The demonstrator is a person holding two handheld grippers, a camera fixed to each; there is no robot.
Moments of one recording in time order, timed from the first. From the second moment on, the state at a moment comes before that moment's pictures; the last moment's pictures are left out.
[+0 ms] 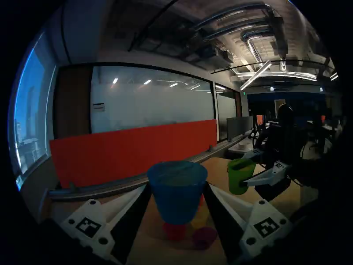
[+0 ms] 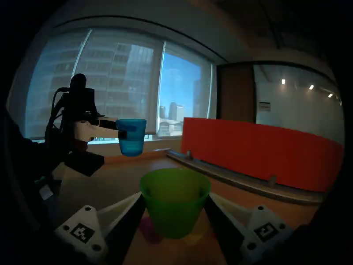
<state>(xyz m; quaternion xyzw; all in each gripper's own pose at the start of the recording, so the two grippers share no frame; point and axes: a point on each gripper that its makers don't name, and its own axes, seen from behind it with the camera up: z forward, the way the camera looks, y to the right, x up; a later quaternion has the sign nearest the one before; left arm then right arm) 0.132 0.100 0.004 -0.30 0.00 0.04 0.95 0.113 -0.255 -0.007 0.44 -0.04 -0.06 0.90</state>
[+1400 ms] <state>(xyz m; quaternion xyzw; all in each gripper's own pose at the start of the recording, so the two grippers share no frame) 0.152 0.105 0.006 -0.29 0.04 0.12 0.95 0.104 -0.317 -0.031 0.52 -0.05 -0.06 0.85</state>
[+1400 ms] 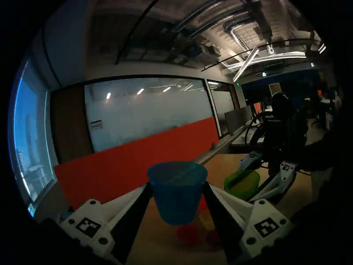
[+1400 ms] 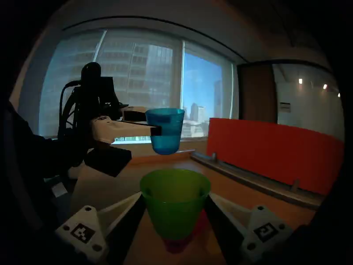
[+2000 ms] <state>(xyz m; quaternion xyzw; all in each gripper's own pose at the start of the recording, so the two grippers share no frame) 0.164 0.120 0.003 -0.29 0.07 0.20 0.93 0.091 -0.327 -0.041 0.53 -0.06 -0.06 0.84</state>
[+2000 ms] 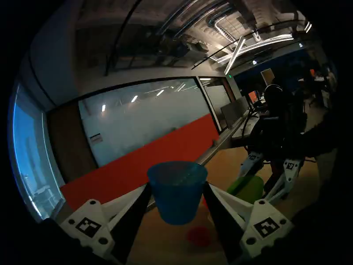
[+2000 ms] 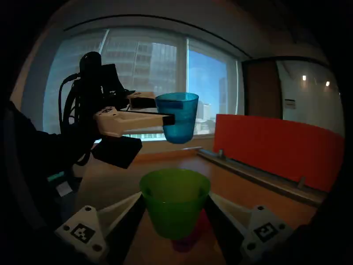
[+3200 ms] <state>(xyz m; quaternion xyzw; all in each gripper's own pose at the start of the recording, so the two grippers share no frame) 0.197 0.138 -0.017 -0.27 0.14 0.35 0.89 0.080 -0.343 -0.050 0.55 -0.06 -0.06 0.83</state>
